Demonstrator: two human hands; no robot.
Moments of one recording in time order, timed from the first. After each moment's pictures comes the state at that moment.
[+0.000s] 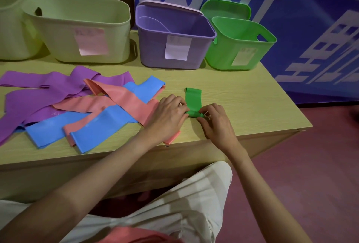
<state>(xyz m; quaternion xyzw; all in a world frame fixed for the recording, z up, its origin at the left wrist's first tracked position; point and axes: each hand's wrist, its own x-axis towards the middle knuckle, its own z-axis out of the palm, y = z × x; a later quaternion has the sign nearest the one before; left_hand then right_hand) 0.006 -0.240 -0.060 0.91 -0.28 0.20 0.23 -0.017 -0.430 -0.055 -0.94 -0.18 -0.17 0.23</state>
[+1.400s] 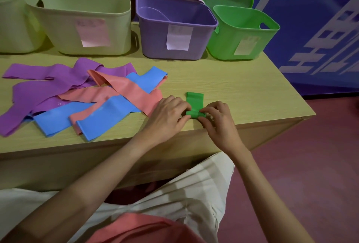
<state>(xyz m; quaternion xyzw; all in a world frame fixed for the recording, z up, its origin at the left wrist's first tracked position) -0.027 -0.231 -0.062 0.90 -0.29 0.17 0.27 -0.051 -0.424 -0.059 -0.94 -0.16 -0.18 0.24</state>
